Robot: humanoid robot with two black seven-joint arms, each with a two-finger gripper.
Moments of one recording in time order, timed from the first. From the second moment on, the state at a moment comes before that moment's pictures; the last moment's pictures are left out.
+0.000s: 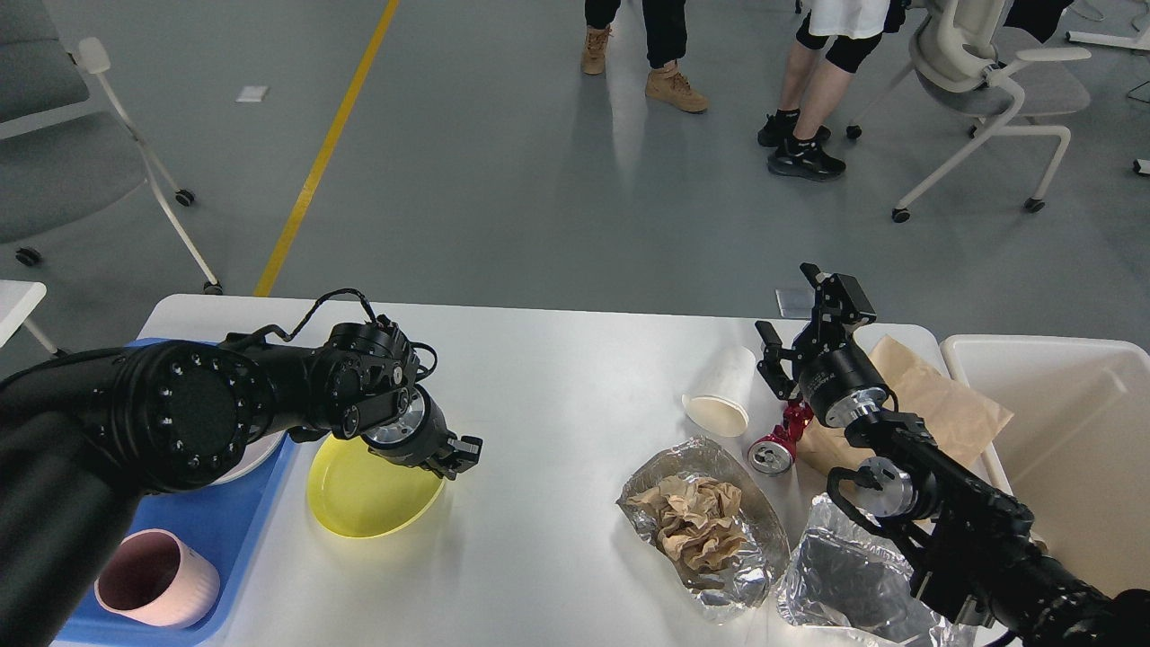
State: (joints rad) left arm -1.33 -0.05 1.11 -0.59 0.18 -0.60 -0.03; right arm 0.55 -0.14 0.85 0.60 -0.45 0.21 0.45
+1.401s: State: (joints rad) left arm -1.43 -0.05 1.12 -0.60 0.18 -0.85 -0.03; right arm 0.55 -0.14 0.85 0.60 -0.45 0.21 0.45
